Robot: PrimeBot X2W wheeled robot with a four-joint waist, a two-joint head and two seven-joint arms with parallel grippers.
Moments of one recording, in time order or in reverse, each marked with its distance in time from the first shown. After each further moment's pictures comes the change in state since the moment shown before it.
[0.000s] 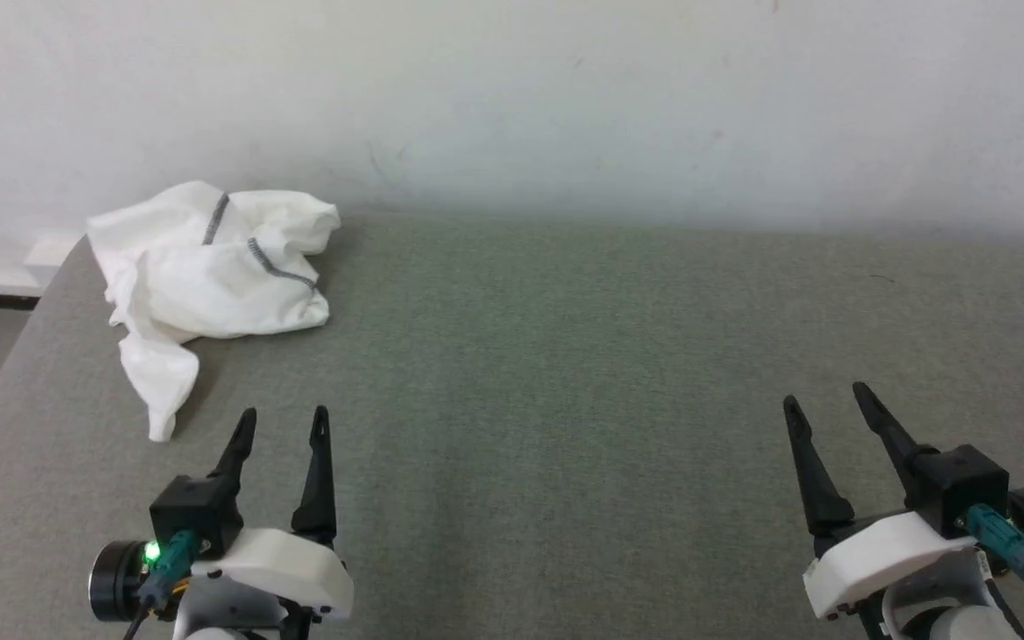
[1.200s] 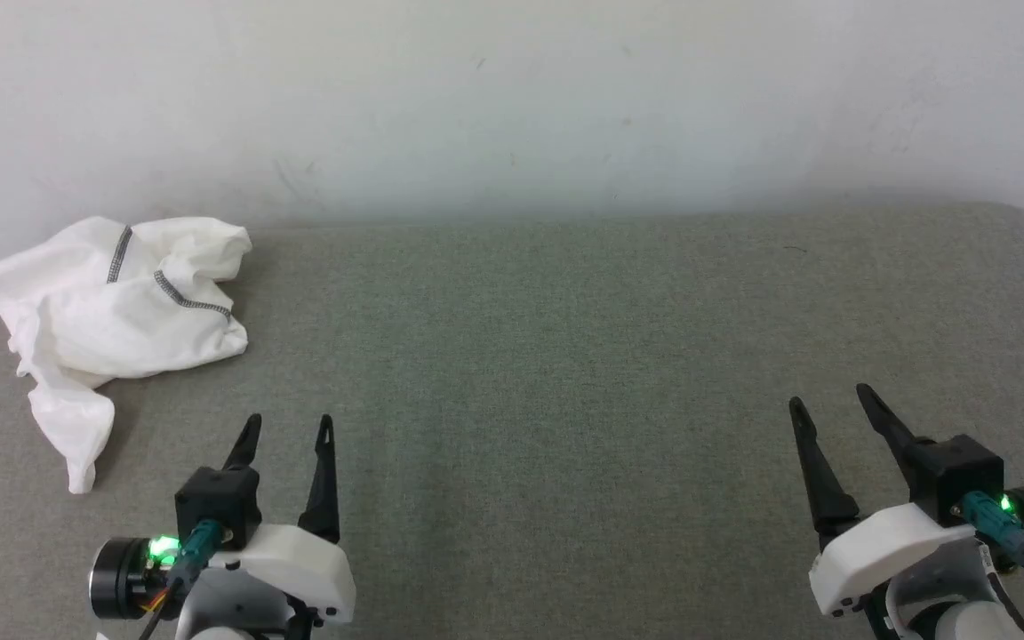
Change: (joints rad) left arm 0.000 0.000 0.000 -0.007 0.090 0.009 0.072; right arm -0.006 0.000 -0.011 -0.009 -0.027 0.000 0.063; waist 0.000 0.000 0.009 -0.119
